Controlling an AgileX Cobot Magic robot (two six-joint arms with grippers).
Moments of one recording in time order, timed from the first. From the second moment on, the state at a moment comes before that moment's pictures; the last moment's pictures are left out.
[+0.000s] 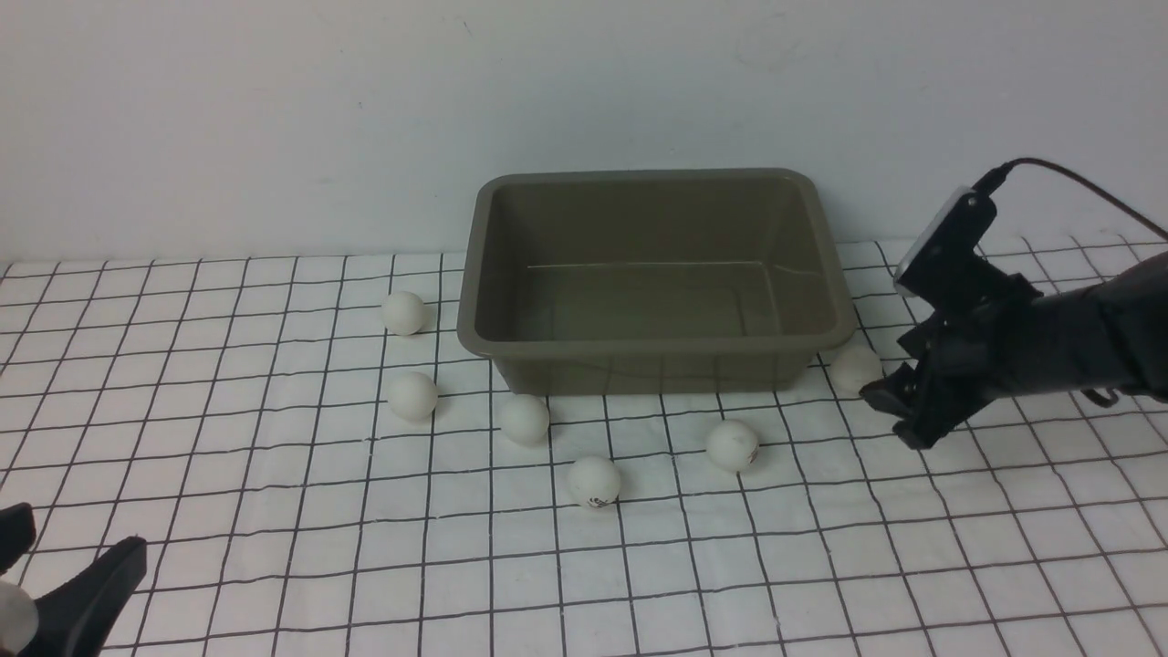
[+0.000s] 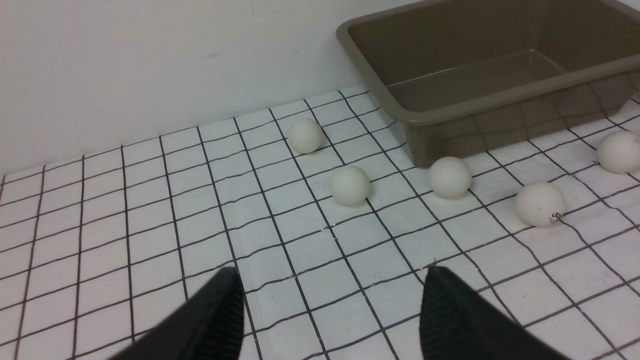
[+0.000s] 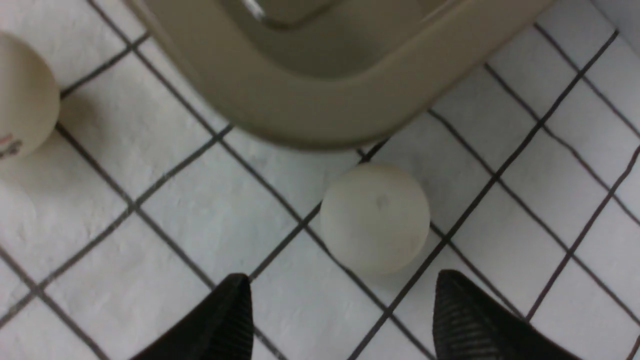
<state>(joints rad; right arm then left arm) 0.09 1.82 -0.99 1.08 0.38 -1.82 0.06 0.30 -0.34 -0.54 0.52 0.63</state>
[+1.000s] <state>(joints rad) 0.09 1.99 -1.11 1.34 0.35 -1.88 0.06 0.30 -0.34 -0.54 0.53 0.63</state>
